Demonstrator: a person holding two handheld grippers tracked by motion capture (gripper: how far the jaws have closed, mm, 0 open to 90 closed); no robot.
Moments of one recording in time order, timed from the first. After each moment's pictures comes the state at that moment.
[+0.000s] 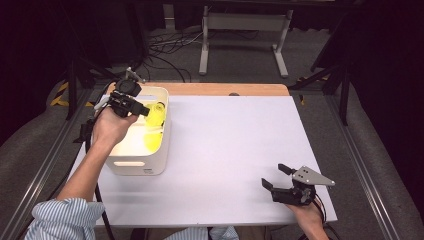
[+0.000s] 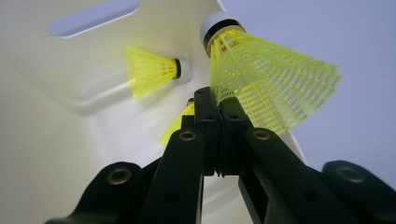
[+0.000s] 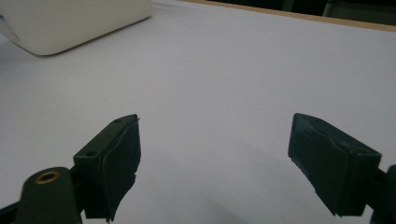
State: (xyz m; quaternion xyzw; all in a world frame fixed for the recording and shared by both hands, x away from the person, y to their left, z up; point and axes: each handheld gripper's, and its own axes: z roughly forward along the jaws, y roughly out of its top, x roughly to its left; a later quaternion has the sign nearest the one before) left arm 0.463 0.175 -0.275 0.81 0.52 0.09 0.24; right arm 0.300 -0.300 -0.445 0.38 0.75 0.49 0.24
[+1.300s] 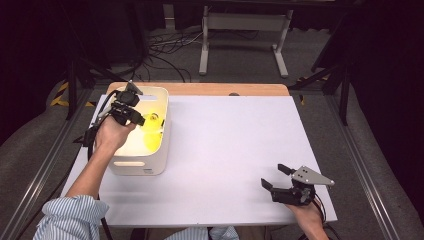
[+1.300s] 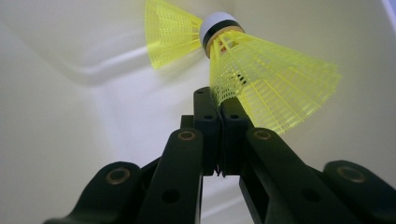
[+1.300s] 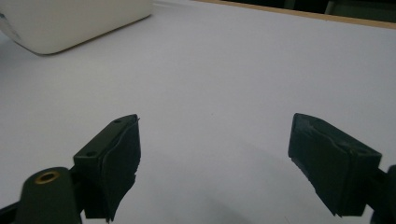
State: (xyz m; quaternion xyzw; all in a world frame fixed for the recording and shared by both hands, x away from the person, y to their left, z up) left arm 0.483 0.189 -0.326 0.81 0.55 0.08 0.19; right arm 0.301 -0.300 -0.446 0.38 0.75 0.49 0.23
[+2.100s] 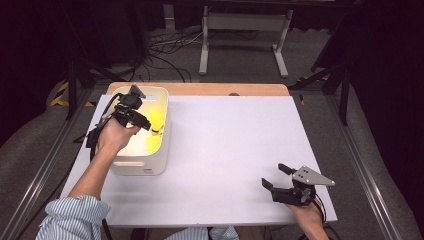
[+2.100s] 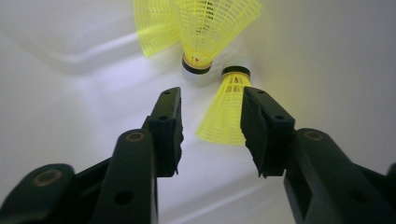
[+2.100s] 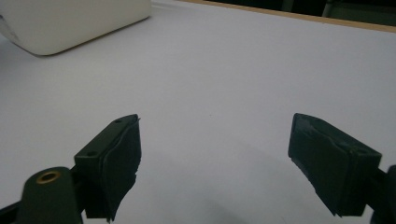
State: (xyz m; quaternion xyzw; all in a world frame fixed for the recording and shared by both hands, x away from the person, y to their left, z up) left arm 0.486 0.185 -0.335 0.81 0.55 0.06 0.18; right arm 0.300 -0.300 -0.445 0.38 0.75 0.49 0.24
